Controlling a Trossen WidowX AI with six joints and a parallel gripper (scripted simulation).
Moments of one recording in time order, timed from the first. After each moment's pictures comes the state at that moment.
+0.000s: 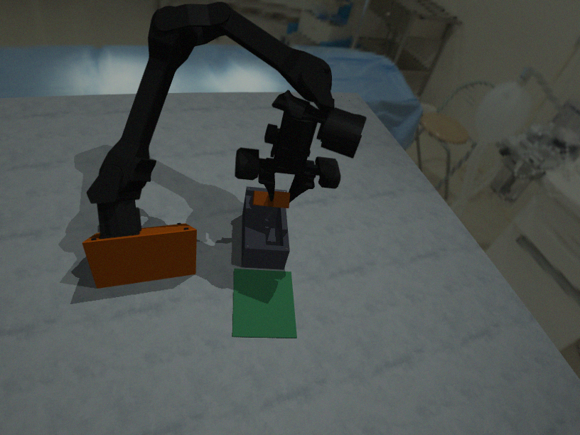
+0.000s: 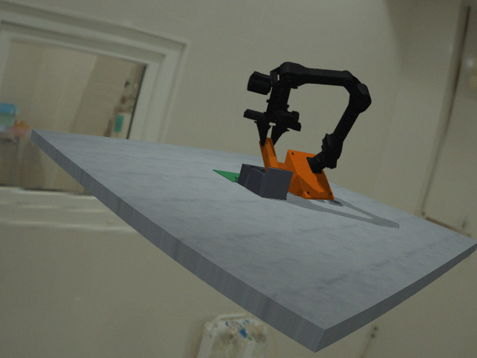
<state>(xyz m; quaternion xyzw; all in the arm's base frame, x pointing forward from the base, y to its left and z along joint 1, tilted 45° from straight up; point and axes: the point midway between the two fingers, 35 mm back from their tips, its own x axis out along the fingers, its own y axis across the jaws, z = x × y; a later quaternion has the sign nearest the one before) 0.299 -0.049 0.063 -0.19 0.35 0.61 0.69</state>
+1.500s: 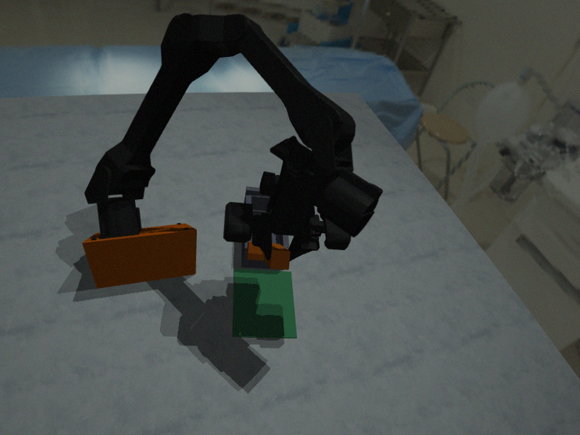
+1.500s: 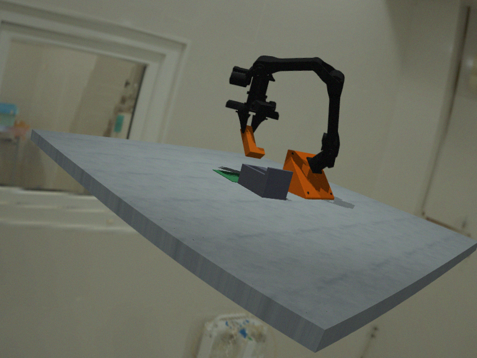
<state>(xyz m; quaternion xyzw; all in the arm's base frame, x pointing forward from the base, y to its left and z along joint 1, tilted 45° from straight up) 0.248 -0.163 -0.028 -0.19 0.35 0.61 0.69</state>
